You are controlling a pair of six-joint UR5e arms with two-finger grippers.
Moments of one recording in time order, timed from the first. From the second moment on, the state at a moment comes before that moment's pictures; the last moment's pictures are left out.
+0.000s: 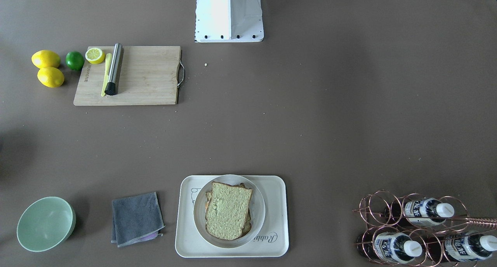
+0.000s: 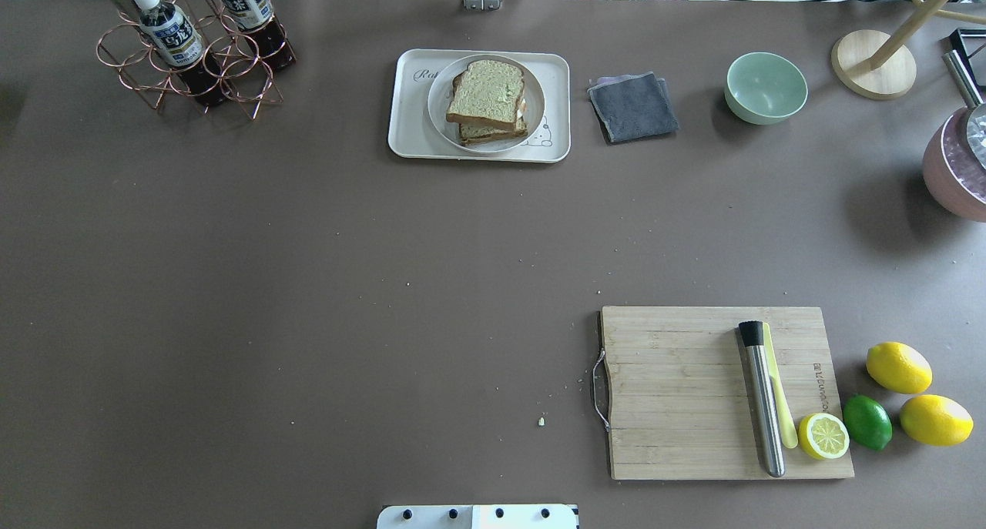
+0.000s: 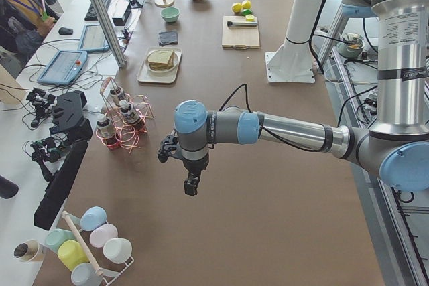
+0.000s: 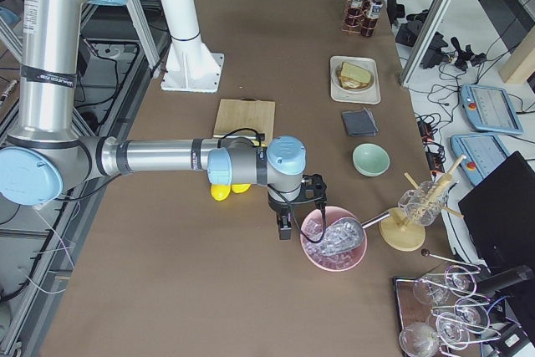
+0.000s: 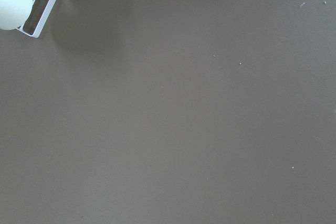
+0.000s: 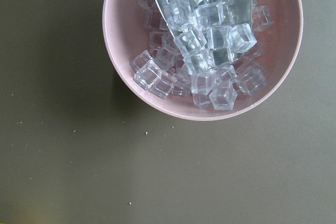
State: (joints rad) left arm -1.58 -1.47 -1.83 -1.41 -2.27 0.24; right arm 1.52 -1.73 1.78 -1.56 2.30 -0.05
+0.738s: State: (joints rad) left arm -1.58 -1.43 -1.83 -1.41 -2.34 0.23; right arm 1.53 -1.74 1.80 -1.56 2.29 -0.05
